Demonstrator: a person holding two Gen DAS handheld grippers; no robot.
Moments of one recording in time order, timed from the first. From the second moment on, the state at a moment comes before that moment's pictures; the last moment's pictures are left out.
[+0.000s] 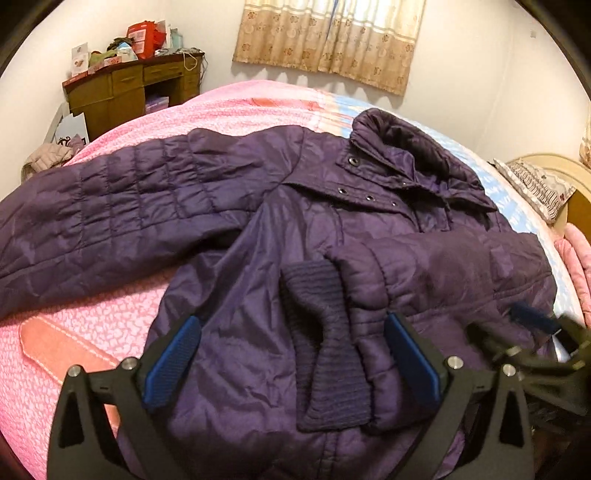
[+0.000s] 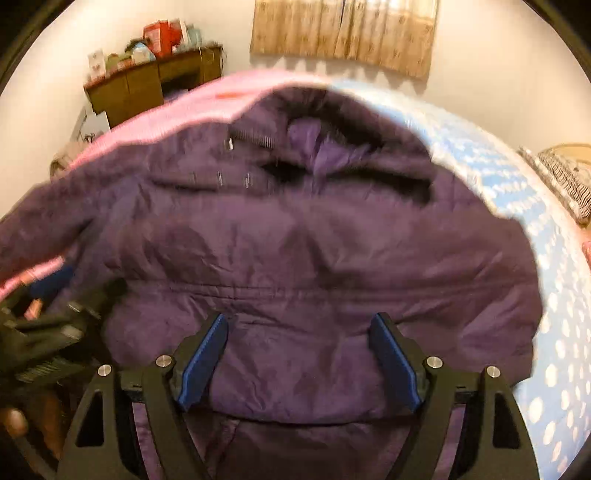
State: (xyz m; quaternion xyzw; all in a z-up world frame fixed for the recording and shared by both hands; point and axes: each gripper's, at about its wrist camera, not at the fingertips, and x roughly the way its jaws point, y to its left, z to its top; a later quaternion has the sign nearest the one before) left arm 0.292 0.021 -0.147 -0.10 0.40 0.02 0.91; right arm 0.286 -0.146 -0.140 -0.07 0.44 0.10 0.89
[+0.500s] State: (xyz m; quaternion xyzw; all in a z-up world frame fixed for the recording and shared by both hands) left arm 0.252 0.053 -0.117 -0.16 0.35 0.00 0.92; right arm 0.294 -0.149 -0.156 -0.07 0.42 0.10 0.90
